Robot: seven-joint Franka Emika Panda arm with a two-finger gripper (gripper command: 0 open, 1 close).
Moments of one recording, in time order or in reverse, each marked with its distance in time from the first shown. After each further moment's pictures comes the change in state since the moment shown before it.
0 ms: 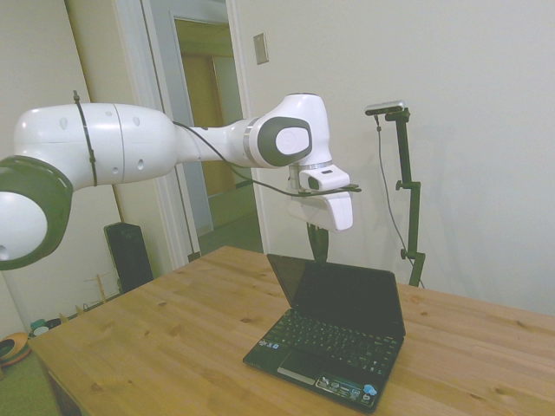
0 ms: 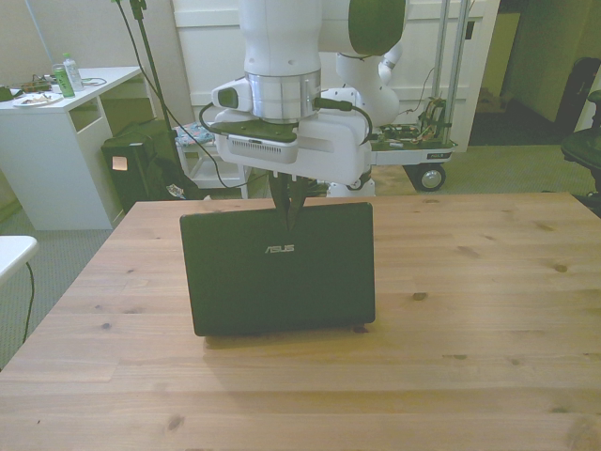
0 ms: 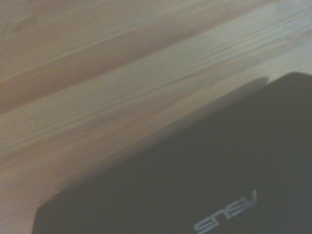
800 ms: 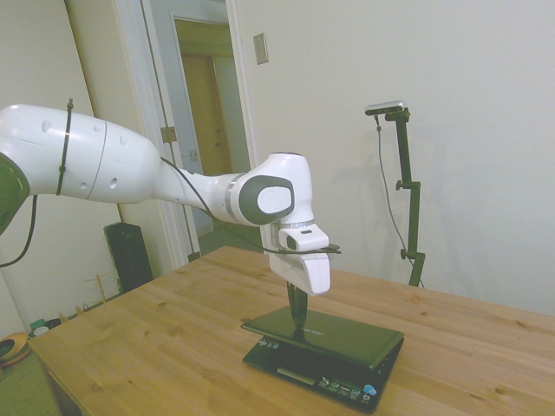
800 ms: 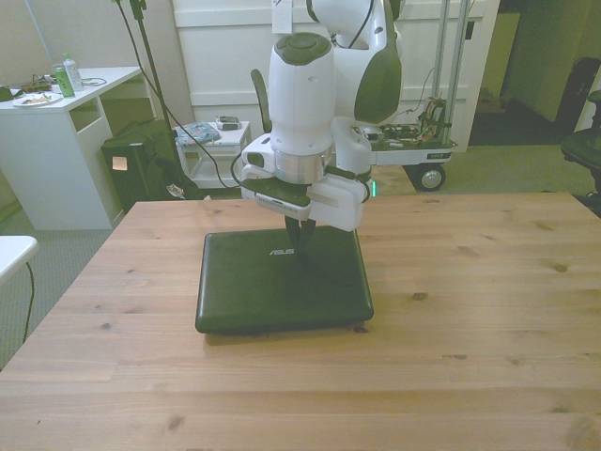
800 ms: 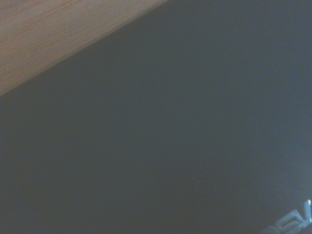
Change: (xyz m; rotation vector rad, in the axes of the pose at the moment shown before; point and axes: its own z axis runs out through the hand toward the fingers) arm -0.031 0.034 0.107 -0.120 -0.001 0.029
